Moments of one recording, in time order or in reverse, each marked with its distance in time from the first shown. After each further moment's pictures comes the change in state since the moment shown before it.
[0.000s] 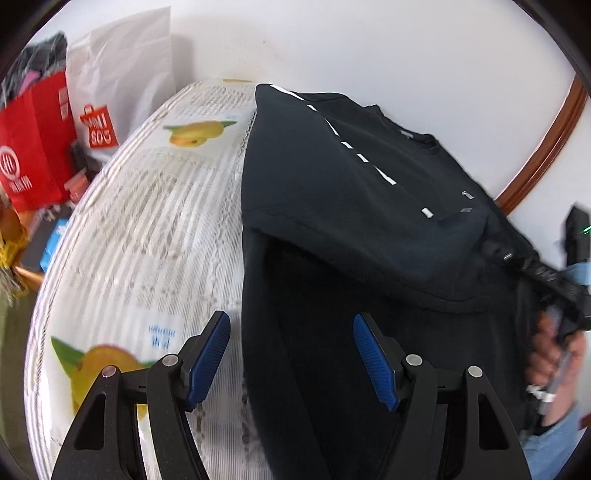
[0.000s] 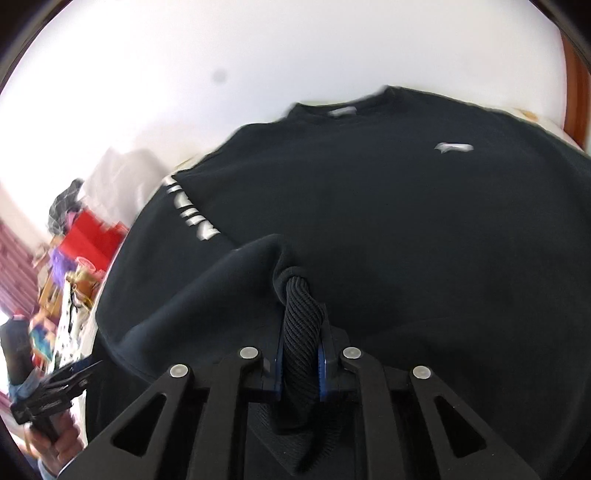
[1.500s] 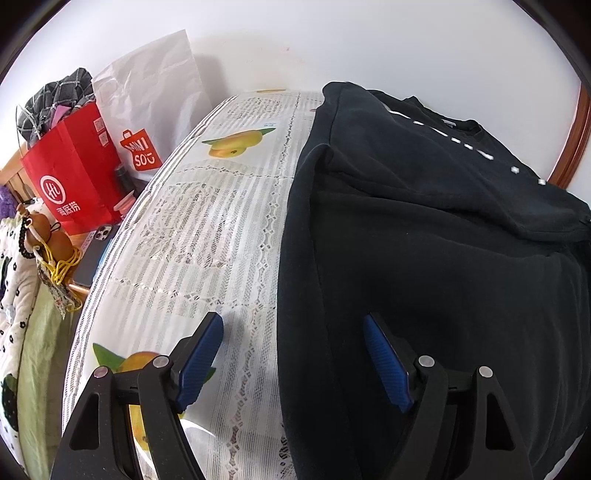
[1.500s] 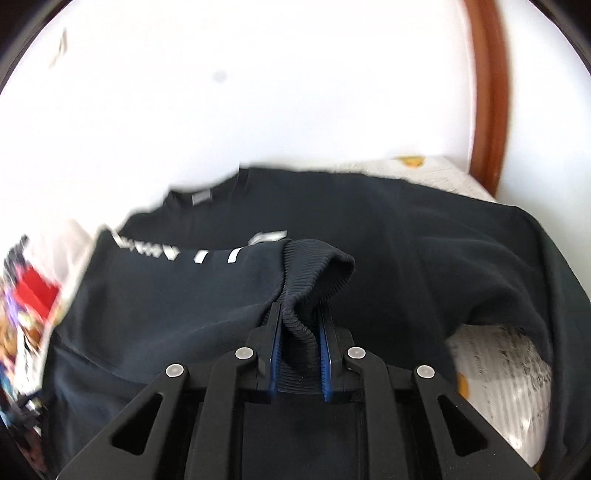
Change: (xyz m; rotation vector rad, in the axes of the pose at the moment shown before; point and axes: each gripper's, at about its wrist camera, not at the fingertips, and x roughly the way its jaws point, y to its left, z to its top) left arm 0.007 -0.008 -0.005 0.047 -0.029 0.246; right arm -0.066 -0.161 0.045 0.107 -0.172 -0.210
